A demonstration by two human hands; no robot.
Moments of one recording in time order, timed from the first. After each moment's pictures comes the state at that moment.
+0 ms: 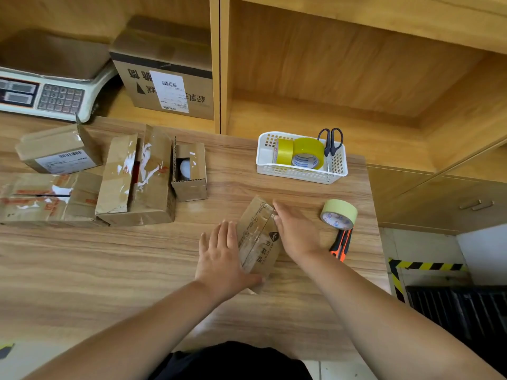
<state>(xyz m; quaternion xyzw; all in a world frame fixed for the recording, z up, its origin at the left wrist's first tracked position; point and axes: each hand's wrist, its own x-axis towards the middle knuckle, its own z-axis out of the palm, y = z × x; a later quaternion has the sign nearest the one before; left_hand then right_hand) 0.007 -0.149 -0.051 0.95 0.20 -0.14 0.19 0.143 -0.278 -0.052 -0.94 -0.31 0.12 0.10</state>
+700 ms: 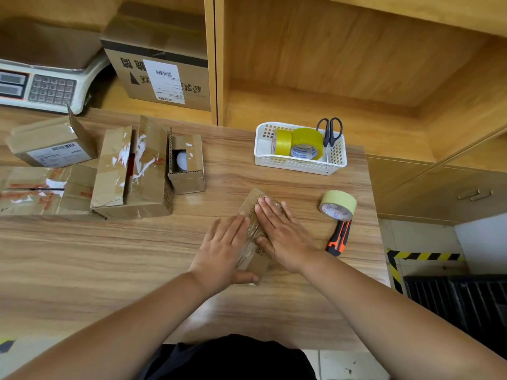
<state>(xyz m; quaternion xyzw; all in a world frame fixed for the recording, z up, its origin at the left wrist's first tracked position) 0.004 -0.133 -0.077 0.99 -0.01 -0.06 0.11 0.123 -0.285 -0.061 -0.86 -0.48 0.16 -0.05</state>
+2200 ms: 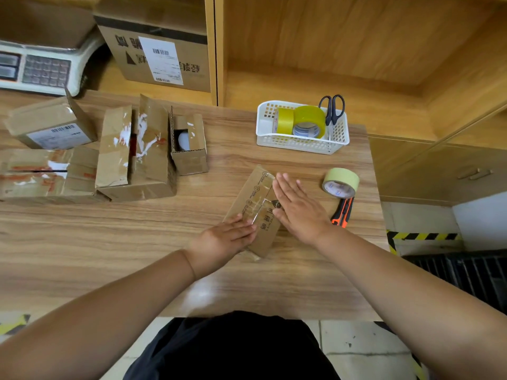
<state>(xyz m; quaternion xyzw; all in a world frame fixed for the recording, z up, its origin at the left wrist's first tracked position) -0.016 -0.110 -0.118 0.93 -0.26 0.20 0.19 0.130 -0.301 -0.064 -0.88 -0.45 0.13 -0.06</state>
